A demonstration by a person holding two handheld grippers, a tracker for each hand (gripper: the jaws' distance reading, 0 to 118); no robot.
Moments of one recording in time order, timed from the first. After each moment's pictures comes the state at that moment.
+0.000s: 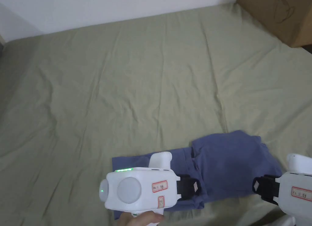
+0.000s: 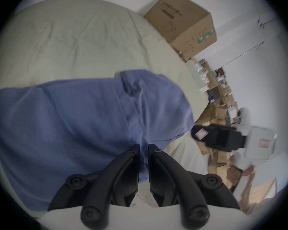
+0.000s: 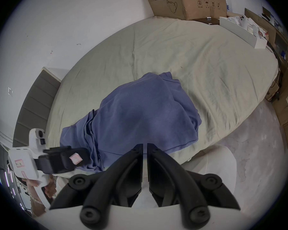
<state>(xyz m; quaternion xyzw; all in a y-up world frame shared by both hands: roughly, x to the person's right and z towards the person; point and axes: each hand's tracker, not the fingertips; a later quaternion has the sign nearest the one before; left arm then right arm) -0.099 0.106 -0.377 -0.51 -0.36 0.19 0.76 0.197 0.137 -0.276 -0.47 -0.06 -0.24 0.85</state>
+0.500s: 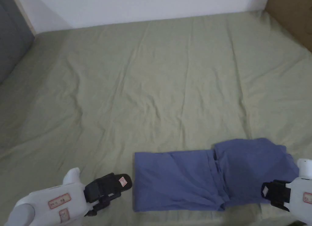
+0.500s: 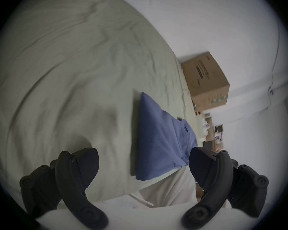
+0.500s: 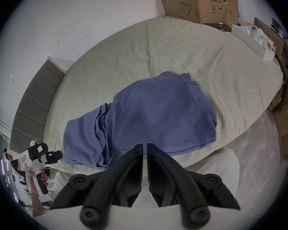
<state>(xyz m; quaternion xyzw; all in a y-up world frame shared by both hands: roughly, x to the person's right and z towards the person) -0.335 0.070 -0.345 -0.46 -0.20 0.40 0.77 0.168 0.149 -0.286 -0.48 -0.03 -0.21 0.85</state>
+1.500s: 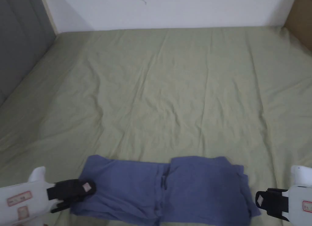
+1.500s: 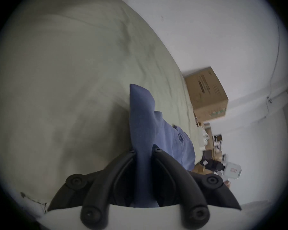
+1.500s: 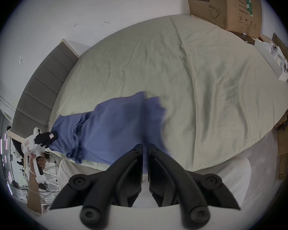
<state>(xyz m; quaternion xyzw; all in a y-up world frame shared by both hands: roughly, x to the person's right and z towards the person) -0.467 0.089 -0.339 -0.44 -0.15 0.40 0.79 0.108 0.173 -0.302 -0.50 0.04 -0.17 0.85</state>
